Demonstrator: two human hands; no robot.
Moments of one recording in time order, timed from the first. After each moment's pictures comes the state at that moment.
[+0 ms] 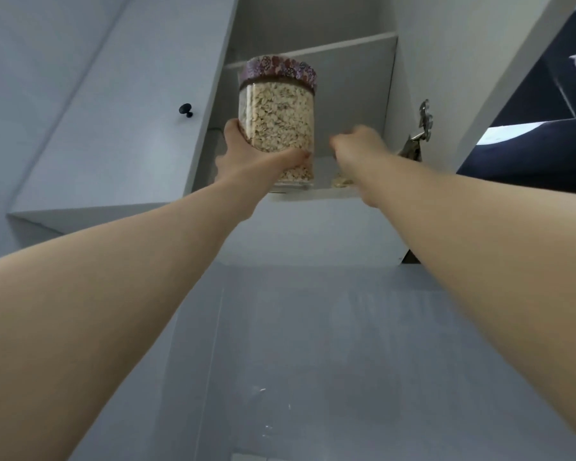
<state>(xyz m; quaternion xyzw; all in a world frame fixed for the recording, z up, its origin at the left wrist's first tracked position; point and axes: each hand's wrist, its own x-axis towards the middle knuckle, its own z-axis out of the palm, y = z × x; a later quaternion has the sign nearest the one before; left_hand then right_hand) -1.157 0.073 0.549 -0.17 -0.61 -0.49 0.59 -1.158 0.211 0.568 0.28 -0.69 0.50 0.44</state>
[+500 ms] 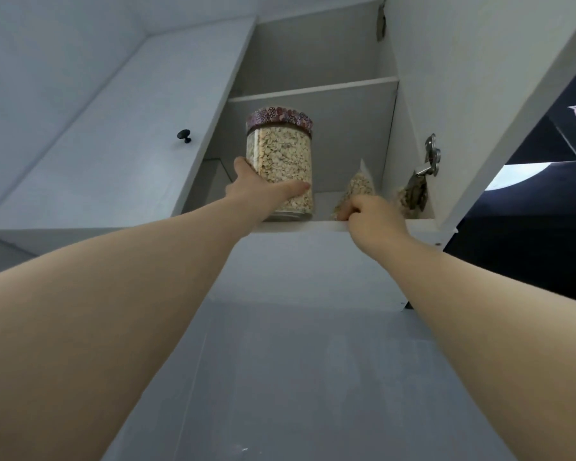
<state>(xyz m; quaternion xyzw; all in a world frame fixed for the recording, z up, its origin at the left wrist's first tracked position) -1.196 0.070 0.585 -0.13 -0.67 -0.48 0.56 -1.219 0.232 0.560 0.25 -0.74 0.29 0.56</state>
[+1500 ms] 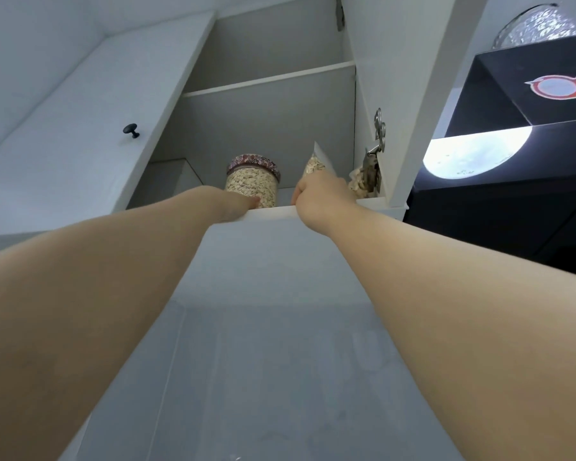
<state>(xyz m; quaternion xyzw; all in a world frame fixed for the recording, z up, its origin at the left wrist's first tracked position) -1.235 0.096 0.608 0.05 -0.87 -0.26 0.42 -1.224 0.243 0.570 0.25 -0.76 0.21 0.56</state>
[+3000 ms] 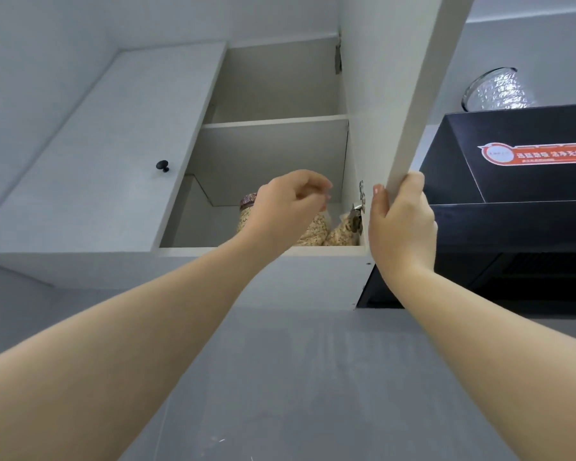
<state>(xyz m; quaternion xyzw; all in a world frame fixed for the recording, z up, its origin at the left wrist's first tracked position) -1.092 0.162 0.536 -0.37 -0.63 -0.36 0.58 -1.111 0.297 0.518 0.19 -0.56 0.37 0.72</state>
